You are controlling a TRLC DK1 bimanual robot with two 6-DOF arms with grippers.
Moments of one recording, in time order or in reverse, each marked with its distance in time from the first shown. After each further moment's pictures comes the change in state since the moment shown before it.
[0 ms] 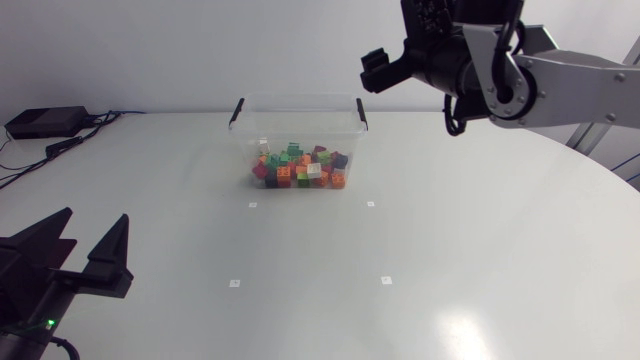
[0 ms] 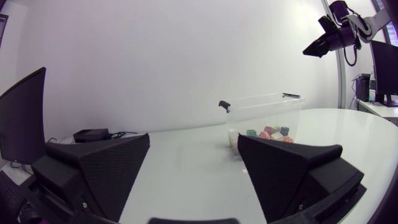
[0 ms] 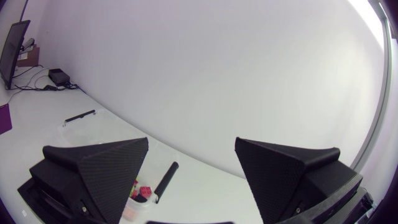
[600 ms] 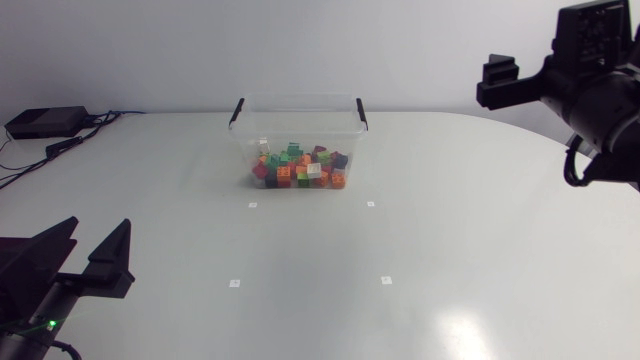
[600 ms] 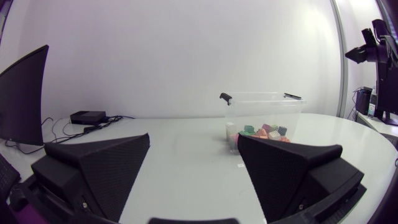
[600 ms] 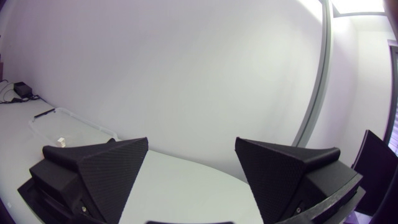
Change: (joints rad) left arm 0.014 0.000 0.000 -0.056 0.000 -0.098; right arm -0.209 -0.468 -0.382 0.029 0.081 0.020
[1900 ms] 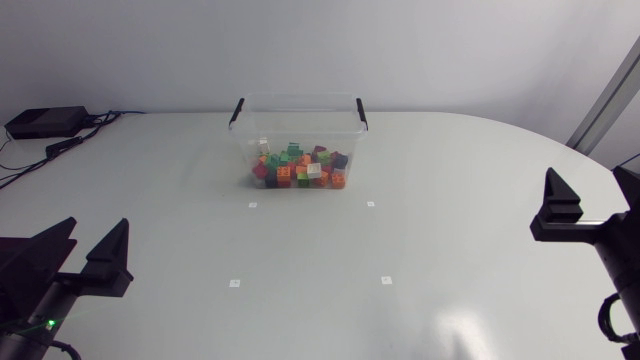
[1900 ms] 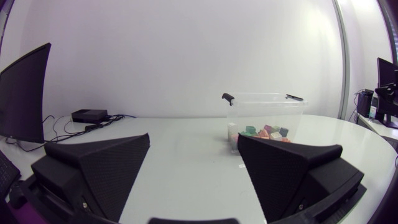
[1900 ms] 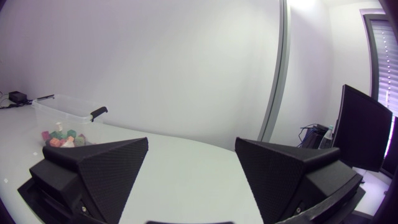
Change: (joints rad) left arm 0.012 0.000 0.000 0.000 0.000 -0.010; right arm -0.198 -0.708 -0.597 -0.071 -0.109 0.108
